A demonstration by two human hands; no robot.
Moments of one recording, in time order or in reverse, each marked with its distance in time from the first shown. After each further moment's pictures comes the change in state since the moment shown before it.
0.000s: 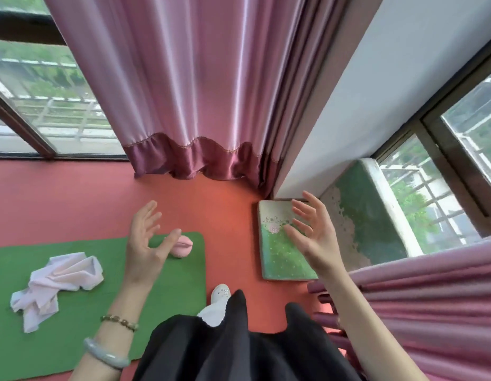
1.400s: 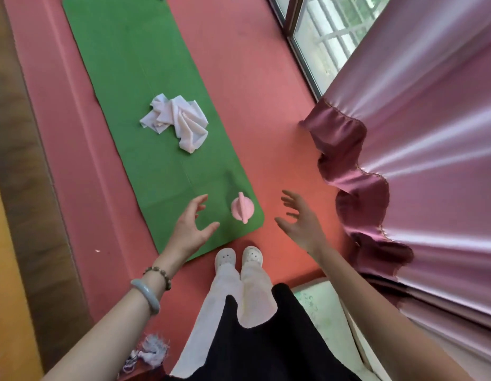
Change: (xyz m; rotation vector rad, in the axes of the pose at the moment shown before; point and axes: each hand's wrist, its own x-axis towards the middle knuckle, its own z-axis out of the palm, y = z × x) left_hand 0.135 -0.178 0.039 0.134 0.778 -0.756; right_hand 0.363 0.148 0.308 -0.550 -1.381 -0.106
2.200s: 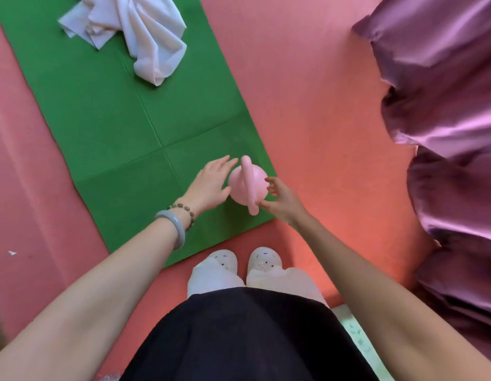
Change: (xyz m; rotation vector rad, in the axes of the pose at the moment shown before) left_hand 0.309 -0.327 0.221 0.632 -0.330 0.174; right_hand 0.262 0.371 0.212 -0.149 -0.254 0.265
